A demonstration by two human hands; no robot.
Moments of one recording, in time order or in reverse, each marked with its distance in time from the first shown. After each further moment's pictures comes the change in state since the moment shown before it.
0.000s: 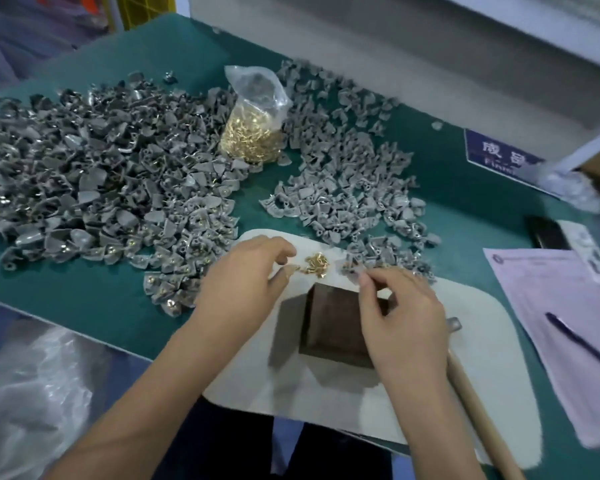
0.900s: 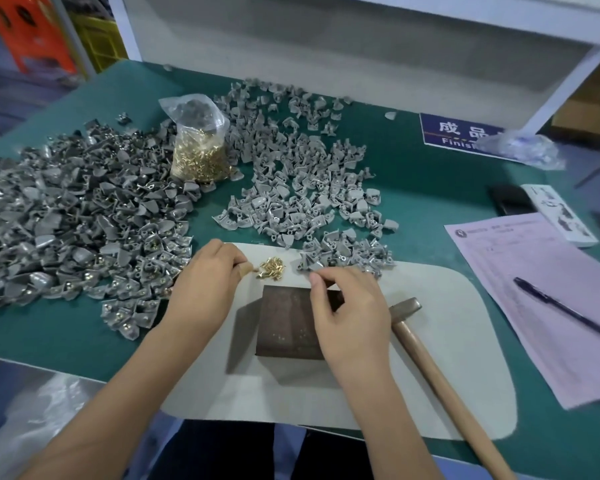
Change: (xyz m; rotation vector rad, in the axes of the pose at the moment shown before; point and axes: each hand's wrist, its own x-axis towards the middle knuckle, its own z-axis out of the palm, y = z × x) left_hand 0.021 0.014 0.017 0.161 -0.035 -0.046; right_hand -0.008 0.023 0.011 0.186 0.076 0.007
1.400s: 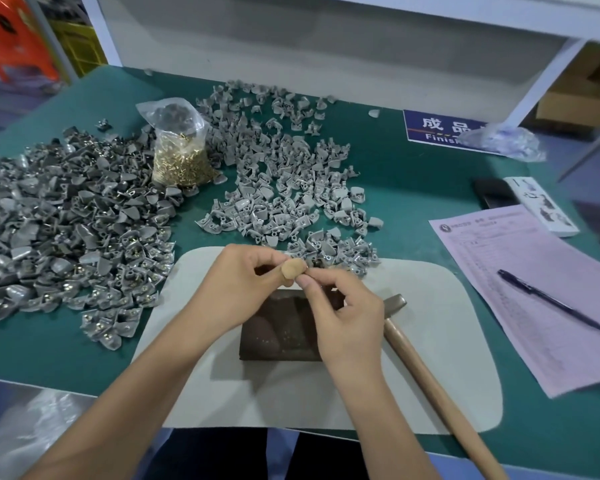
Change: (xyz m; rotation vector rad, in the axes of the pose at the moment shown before) left_hand 0.001 0.066 -0.006 -0.636 -0.181 0.111; right_hand -0.001 0.005 -0.004 0.454 0.078 0.103
